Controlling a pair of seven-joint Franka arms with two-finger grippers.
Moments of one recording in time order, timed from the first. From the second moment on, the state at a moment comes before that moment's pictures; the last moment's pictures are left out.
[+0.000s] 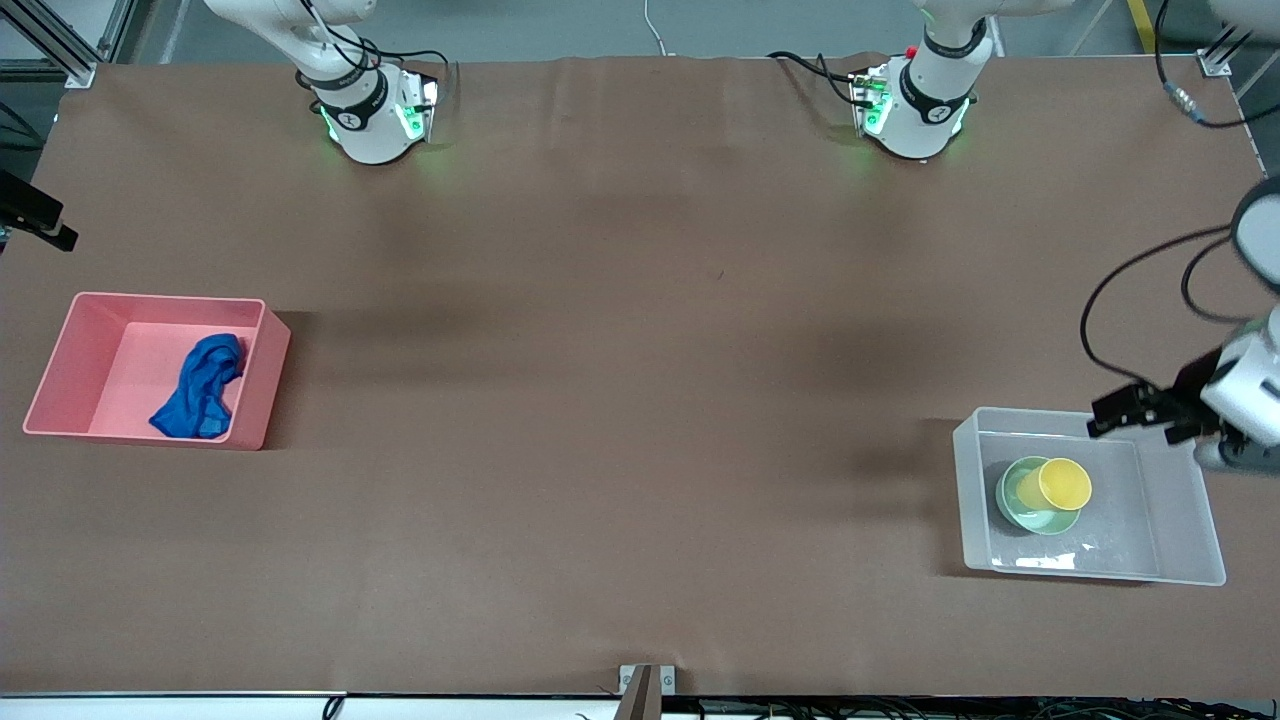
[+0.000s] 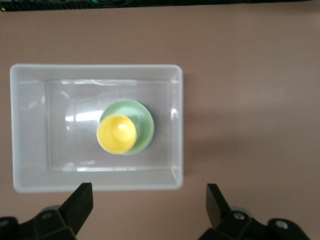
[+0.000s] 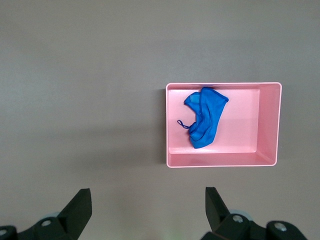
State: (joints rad) left arm -0.03 0.24 0.07 -1.55 -0.10 1.91 0.13; right arm -0.03 -0.02 -0.10 -1.49 -0.01 1.47 -0.07
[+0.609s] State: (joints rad) left arm -0.03 0.00 -0.05 -1.55 0.03 1.65 -0.08; right arm -0.03 -0.02 -0.11 -1.49 -0.01 1.47 -0.07
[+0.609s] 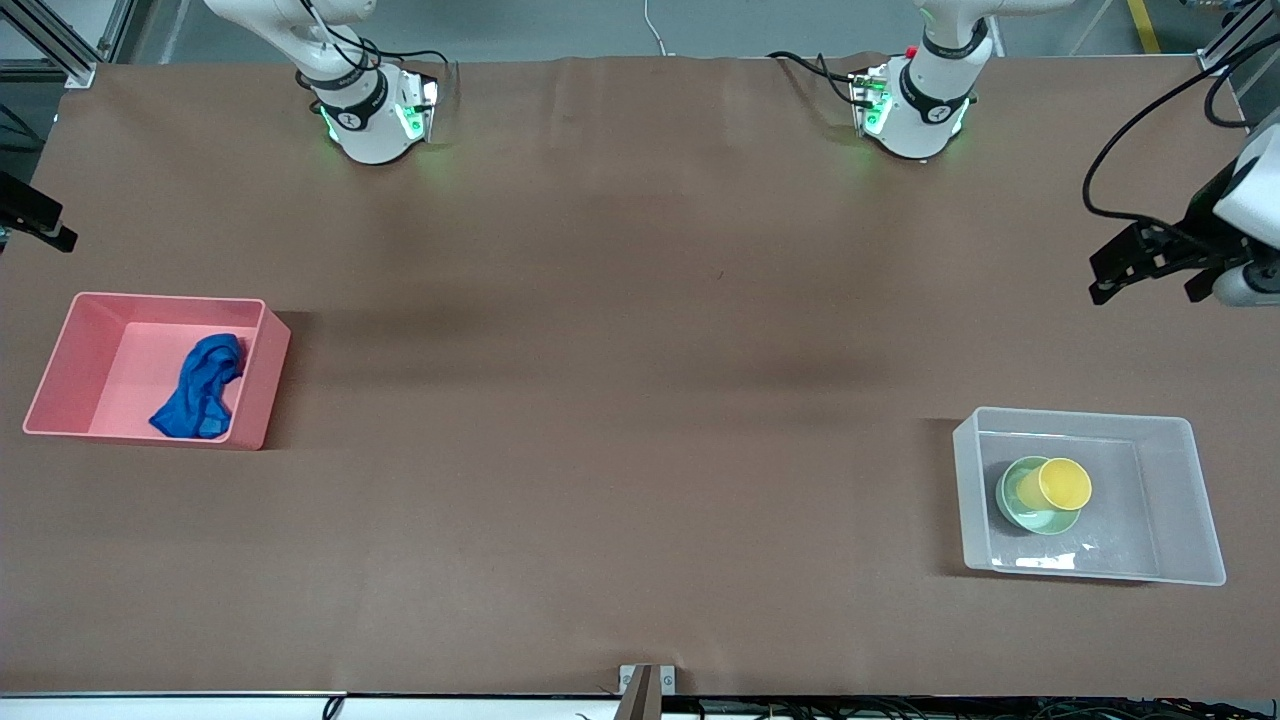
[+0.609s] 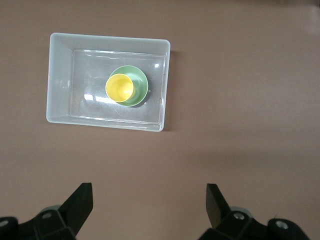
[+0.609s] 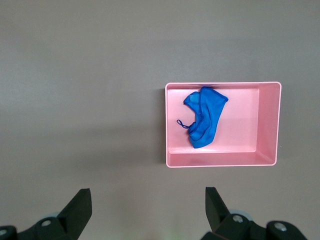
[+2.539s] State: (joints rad) left arm -0.05 0.01 0.01 -1.50 -0.04 1.54 0.01; right arm -0.03 -0.02 -0.11 -1.49 -0.01 1.47 -0.07
